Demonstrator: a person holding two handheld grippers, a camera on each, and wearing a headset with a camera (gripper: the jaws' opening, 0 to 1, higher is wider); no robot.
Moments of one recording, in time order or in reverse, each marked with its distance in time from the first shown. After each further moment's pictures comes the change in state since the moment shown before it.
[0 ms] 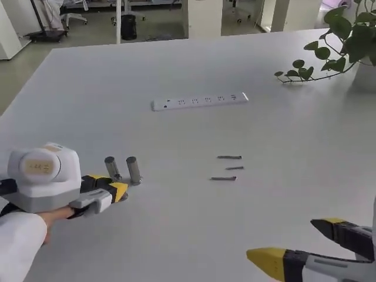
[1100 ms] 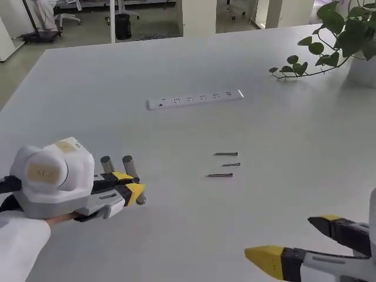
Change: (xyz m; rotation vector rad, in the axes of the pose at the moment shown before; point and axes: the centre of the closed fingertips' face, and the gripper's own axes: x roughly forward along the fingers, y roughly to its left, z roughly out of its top) left arm -0.018 -0.073 0.026 0.252 -0.037 -0.238; right arm 0.002 0.001 -0.003 0.006 0.005 0.006
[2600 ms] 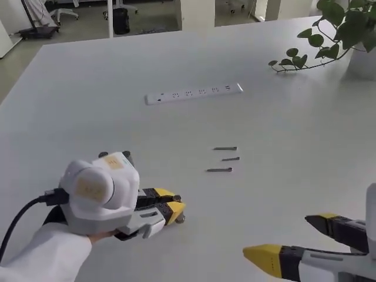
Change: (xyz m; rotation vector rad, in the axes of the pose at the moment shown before) left arm 0.033 -0.067 -0.010 0.006 0.030 -0.152; right arm 0.001 0.003 -0.008 0.014 0.026 0.019
